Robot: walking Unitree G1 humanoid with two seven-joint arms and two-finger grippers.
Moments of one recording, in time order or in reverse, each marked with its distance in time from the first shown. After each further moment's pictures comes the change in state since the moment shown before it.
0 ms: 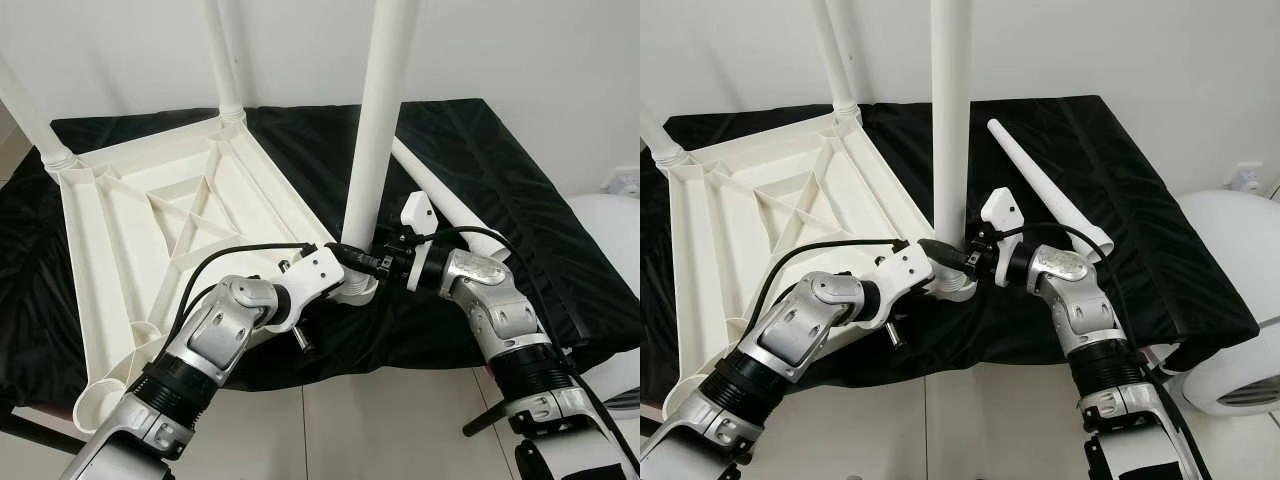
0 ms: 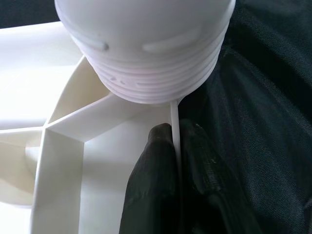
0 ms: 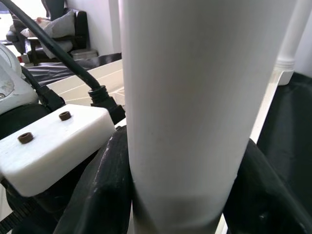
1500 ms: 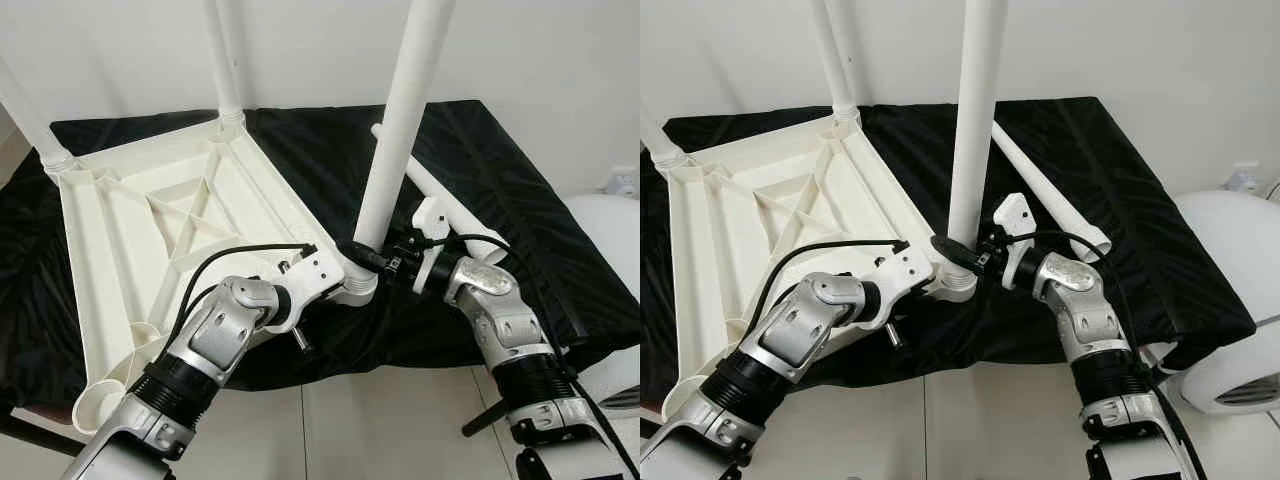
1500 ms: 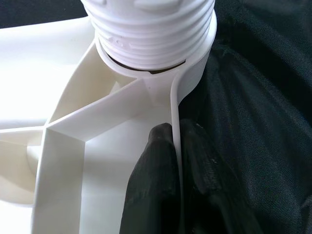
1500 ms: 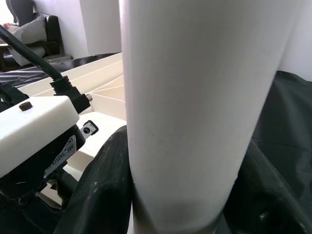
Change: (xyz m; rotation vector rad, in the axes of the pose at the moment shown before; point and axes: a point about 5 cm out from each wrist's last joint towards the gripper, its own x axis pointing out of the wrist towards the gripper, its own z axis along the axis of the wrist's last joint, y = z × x) left arm 0.002 -0.002 0.001 -0.015 0.000 -0.006; right arm -0.009 -0.008 -0.009 0.027 -0.003 -0.146
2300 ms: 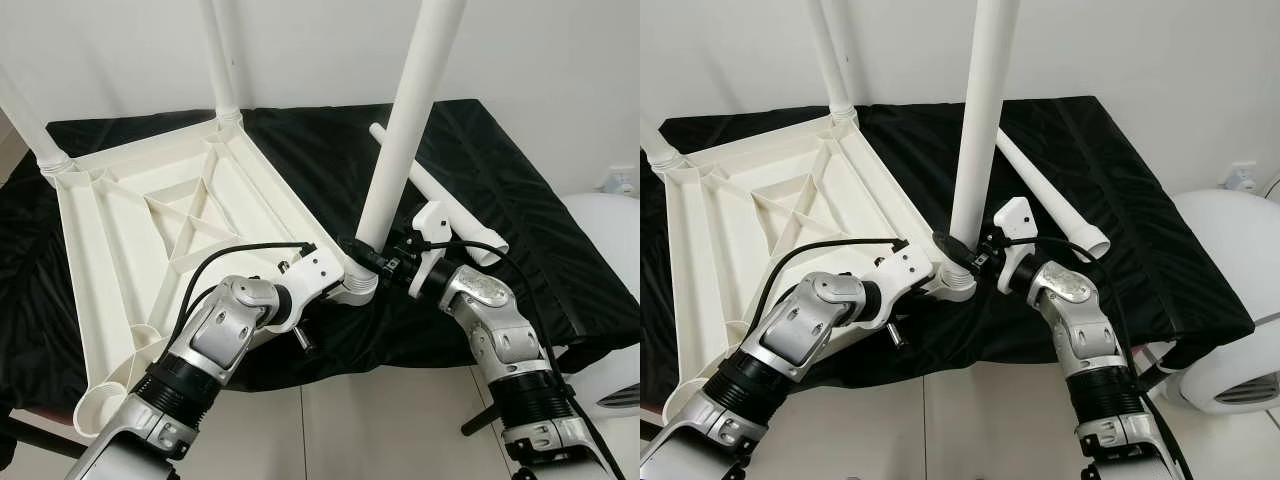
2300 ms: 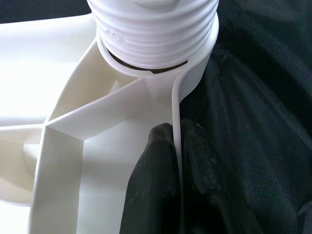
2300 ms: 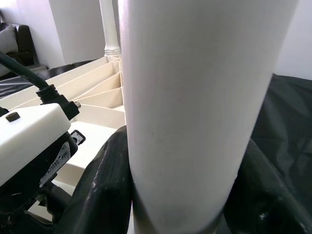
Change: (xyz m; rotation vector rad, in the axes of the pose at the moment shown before) left arm 0.000 0.000 0.001 -0.033 -0.005 0.004; right arm -0.002 0.009 0.001 0.027 -0.027 -0.107
